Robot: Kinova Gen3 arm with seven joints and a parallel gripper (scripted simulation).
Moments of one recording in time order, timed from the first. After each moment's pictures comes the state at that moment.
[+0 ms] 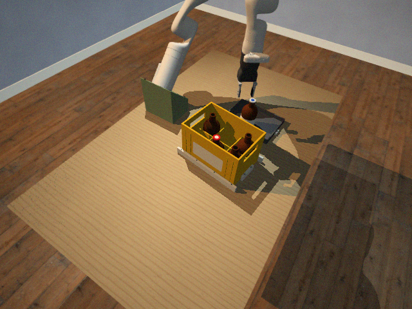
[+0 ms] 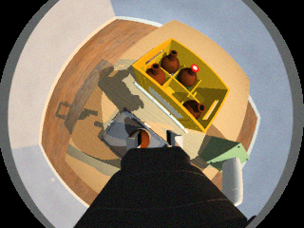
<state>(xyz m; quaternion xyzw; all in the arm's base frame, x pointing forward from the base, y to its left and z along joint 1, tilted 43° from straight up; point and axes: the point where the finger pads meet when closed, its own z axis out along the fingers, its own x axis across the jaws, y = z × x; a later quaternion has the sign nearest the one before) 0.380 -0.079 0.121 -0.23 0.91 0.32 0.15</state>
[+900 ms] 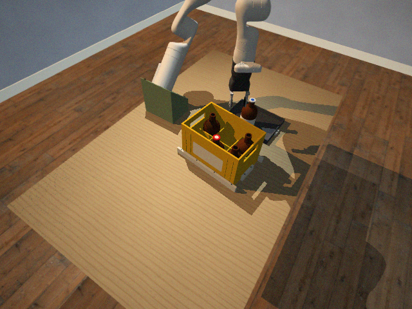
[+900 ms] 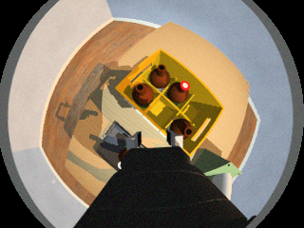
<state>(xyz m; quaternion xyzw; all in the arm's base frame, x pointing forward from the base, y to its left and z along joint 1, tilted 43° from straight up) 0.374 -0.138 0.070 -0.23 0.91 0.33 0.15</state>
